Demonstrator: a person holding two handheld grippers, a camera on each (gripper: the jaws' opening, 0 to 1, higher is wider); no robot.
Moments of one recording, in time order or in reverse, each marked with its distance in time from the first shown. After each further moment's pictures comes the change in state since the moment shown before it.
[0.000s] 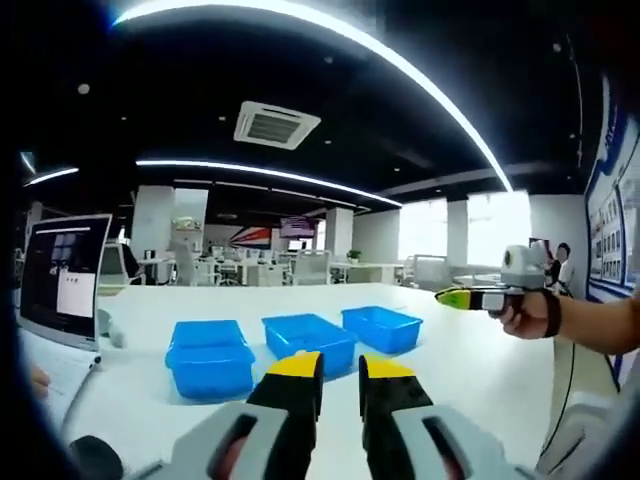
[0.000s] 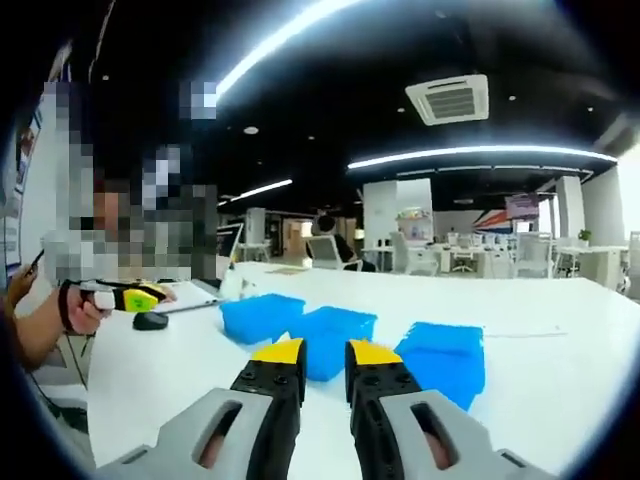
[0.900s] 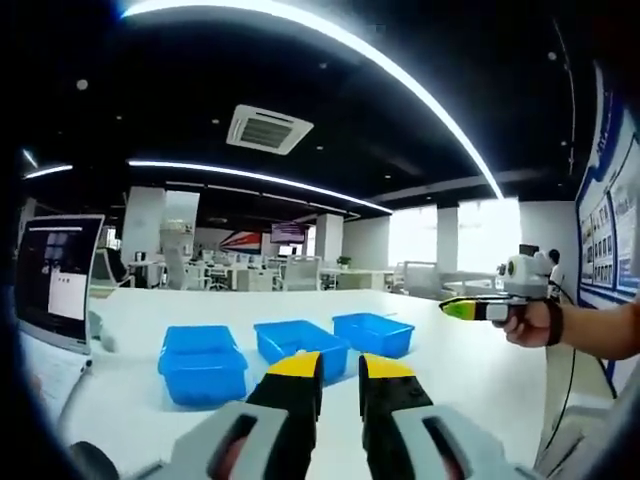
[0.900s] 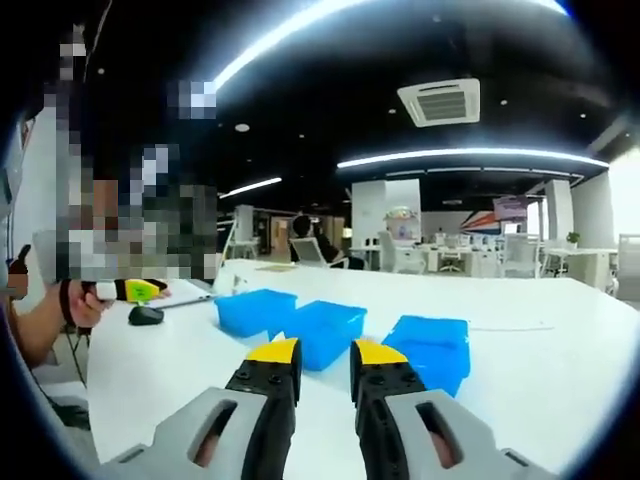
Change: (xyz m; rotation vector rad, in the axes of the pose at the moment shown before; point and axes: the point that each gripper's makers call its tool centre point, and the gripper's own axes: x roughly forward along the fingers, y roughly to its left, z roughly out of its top) left arm 0.005 0.007 0.003 -0.011 -0.026 -0.045; right arm -0.014 0.000 -0.005 -0.001 0.003 -0.050
